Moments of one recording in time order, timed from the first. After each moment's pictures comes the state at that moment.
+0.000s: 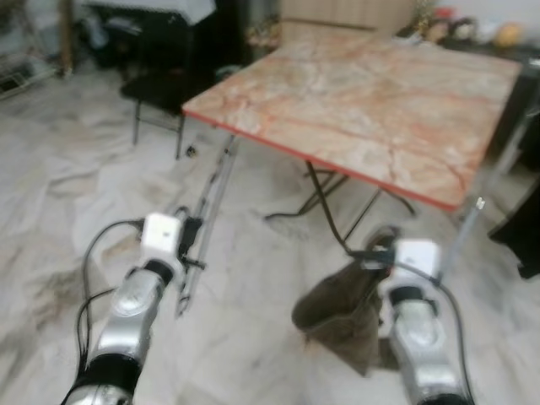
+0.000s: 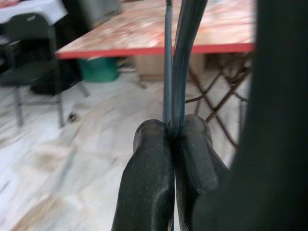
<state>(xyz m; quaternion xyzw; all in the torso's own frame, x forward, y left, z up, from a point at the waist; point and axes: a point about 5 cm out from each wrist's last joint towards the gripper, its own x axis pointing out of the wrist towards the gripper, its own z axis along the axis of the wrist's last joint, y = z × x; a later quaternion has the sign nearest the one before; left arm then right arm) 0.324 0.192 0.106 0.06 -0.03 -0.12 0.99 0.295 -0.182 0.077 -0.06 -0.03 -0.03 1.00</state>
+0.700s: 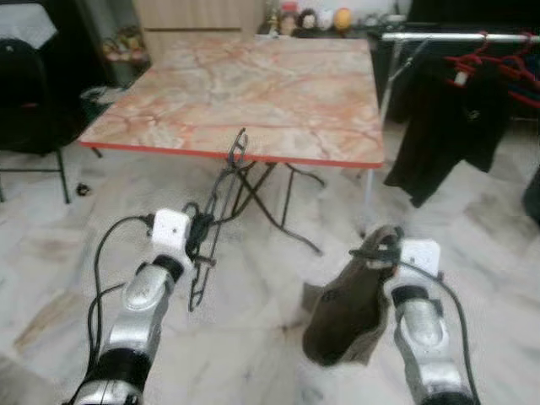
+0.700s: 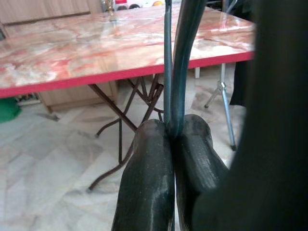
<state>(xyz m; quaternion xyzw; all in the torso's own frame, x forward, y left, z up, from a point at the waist) 0.327 0.178 0.110 0.05 -0.05 -0.14 0.99 0.294 -0.187 0.074 -0.06 -0.03 -0.04 1.00</state>
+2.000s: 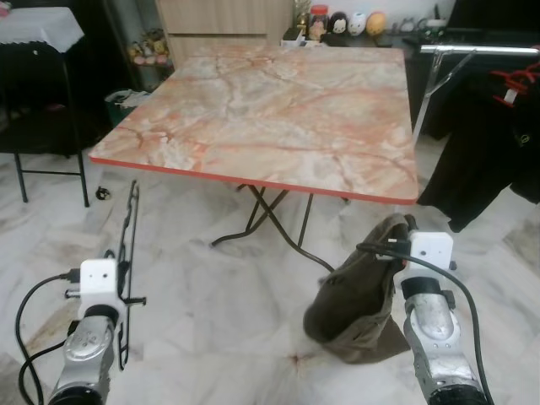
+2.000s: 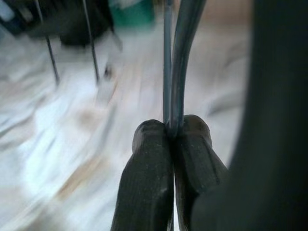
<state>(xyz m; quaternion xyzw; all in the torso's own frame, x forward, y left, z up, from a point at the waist) 0.263 0.287 0.025 0.11 0.14 0.10 0.98 0.301 -0.188 0.092 -0.07 -0.07 -0.04 0.99</state>
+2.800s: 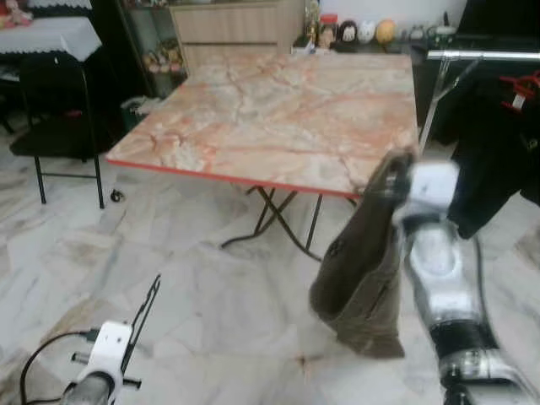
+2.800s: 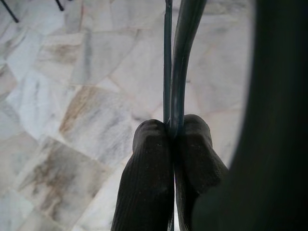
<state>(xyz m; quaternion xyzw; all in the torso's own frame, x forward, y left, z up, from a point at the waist) 0.220 0.271 -0.030 0.16 0.29 0.01 0.94 0.366 -0.201 0.218 -0.12 -0.23 -0.04 0.97</state>
